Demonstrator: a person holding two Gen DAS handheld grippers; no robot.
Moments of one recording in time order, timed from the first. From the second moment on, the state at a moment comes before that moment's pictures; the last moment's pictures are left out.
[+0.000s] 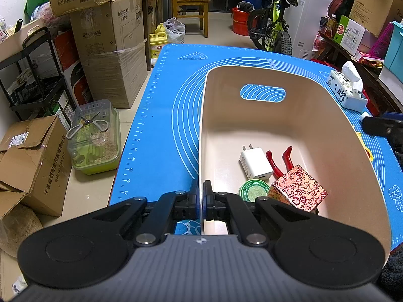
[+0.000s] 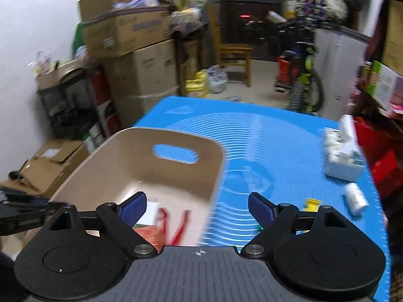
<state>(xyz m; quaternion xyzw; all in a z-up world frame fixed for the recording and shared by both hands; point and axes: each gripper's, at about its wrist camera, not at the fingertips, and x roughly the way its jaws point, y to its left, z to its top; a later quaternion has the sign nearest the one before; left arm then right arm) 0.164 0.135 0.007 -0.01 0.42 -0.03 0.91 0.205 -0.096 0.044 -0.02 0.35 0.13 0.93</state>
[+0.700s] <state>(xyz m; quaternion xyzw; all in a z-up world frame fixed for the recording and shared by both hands) 0.163 0.135 0.006 -0.01 0.42 -0.03 0.91 0.215 -0.183 -0.060 0.05 0.40 -0.03 0.92</state>
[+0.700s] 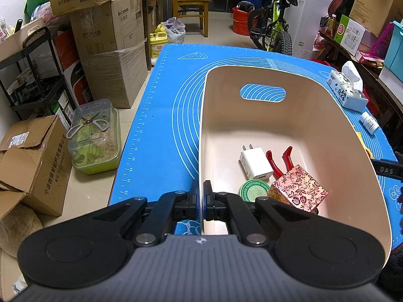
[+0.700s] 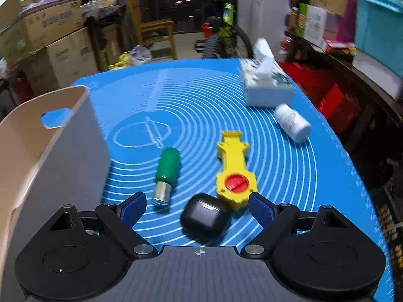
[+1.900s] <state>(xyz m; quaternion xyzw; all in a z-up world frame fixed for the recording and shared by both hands) 0.163 0.135 0.005 -0.01 0.42 -0.03 0.91 0.193 -0.170 -0.081 0.03 0.38 -0.03 0.92</state>
